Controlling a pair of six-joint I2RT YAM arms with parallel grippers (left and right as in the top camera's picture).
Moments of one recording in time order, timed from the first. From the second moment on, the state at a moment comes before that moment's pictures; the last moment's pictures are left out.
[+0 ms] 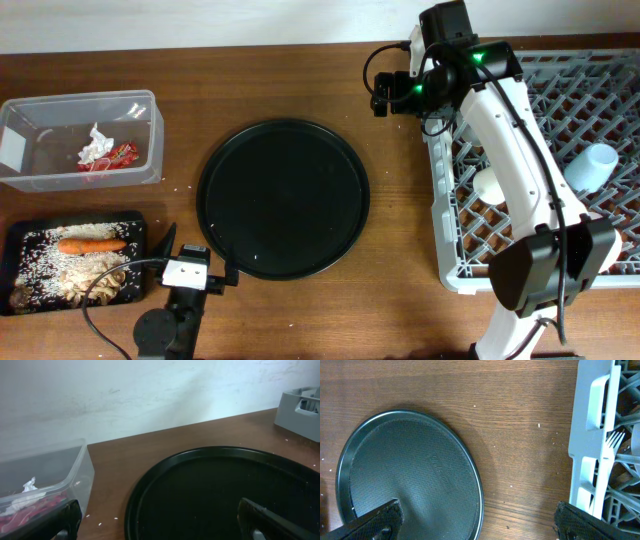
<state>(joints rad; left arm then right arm) -0.04 0.01 0.02 -0.07 0.10 0.14 0.21 1.95 1.98 -1.14 -0.19 0.24</state>
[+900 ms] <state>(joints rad) -0.04 0.01 0.02 -0.07 0.09 0.14 0.10 0.91 1.38 -0.85 0.02 0.24</state>
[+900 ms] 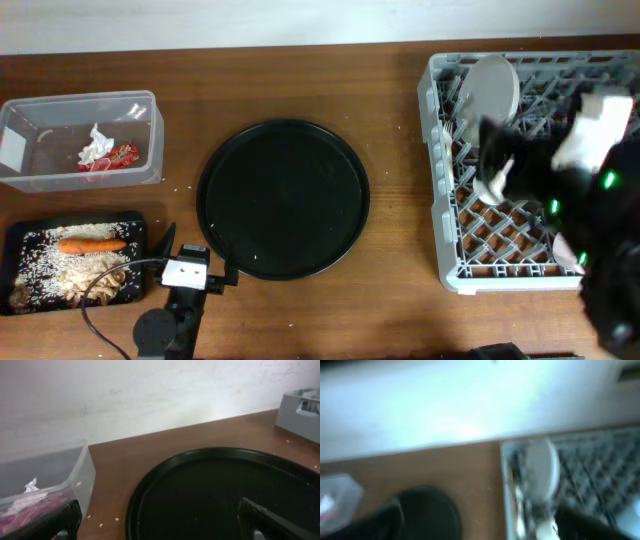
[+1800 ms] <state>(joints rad) -0.04 0.01 0.02 -0.07 0.09 0.14 0.00 0.01 0.01 -0.06 -0.13 -0.16</state>
